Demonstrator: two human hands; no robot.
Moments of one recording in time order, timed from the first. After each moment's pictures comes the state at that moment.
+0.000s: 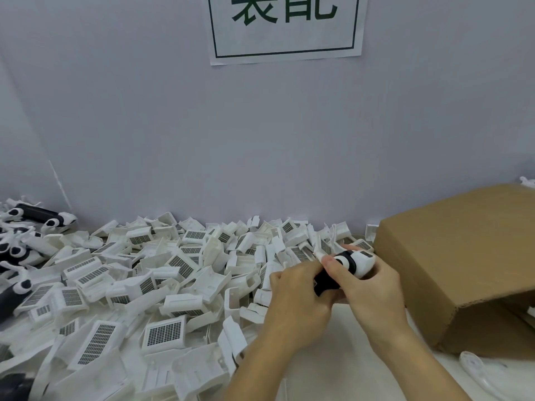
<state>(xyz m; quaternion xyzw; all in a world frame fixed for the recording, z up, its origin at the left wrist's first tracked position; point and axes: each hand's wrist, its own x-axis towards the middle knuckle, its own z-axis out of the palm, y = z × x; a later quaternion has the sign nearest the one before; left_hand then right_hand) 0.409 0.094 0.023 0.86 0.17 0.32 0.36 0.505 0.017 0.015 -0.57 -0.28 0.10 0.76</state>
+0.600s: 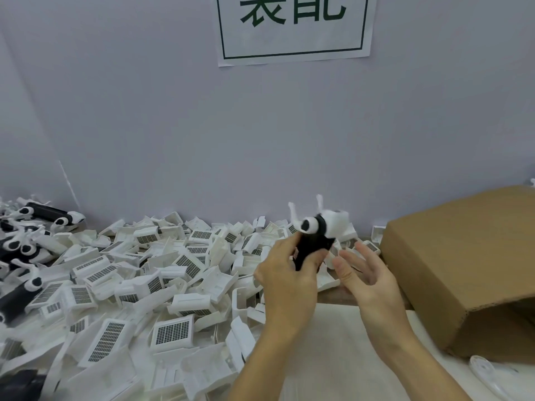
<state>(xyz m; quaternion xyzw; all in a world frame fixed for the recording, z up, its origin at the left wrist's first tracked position) 0.404 0.097 0.039 0.70 0.22 0.50 0.46 0.492 0.013 0.022 -0.57 -0.30 0.16 0.75</state>
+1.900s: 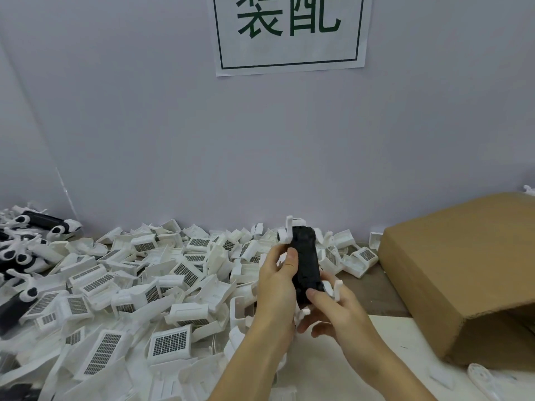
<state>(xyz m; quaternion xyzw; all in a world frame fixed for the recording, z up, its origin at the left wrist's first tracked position) 0.401 0.107 0.045 0.50 0.24 0.40 0.73 0.469 0.021 0.021 -0.60 -0.36 0.31 0.65</state>
